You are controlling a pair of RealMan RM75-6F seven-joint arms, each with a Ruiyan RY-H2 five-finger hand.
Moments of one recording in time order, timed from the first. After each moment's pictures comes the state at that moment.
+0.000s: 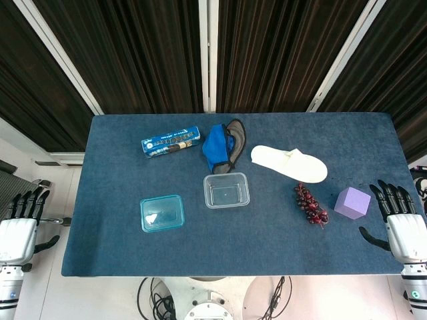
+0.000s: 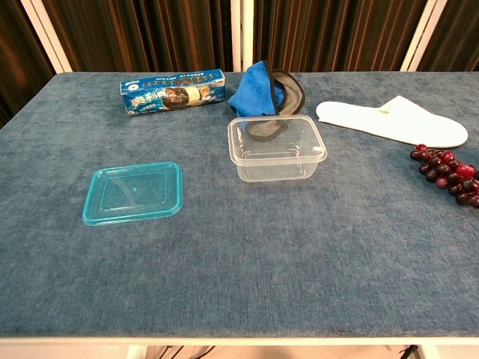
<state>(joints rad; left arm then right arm) -0.08 -1.17 -0.04 -1.58 1.49 1.51 0.15 0.08 -1.08 0.06 -1.60 -1.55 1.51 0.01</state>
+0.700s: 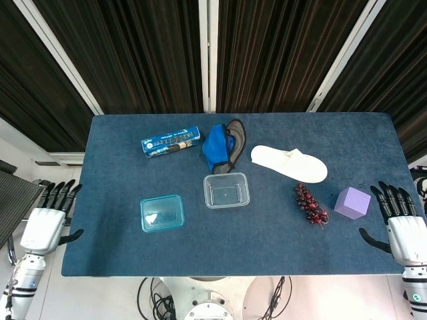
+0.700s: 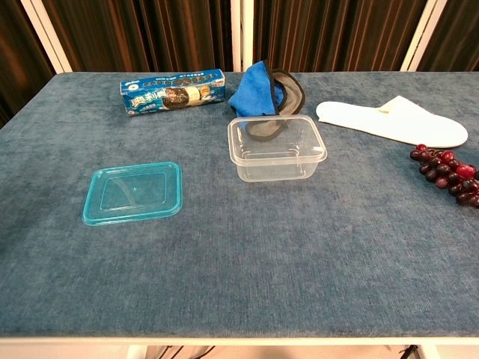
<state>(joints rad) -0.19 -1.18 -0.05 -1.65 1.59 1.42 0.18 0.07 -1.08 0.06 -1.59 -1.57 1.54 0.03</state>
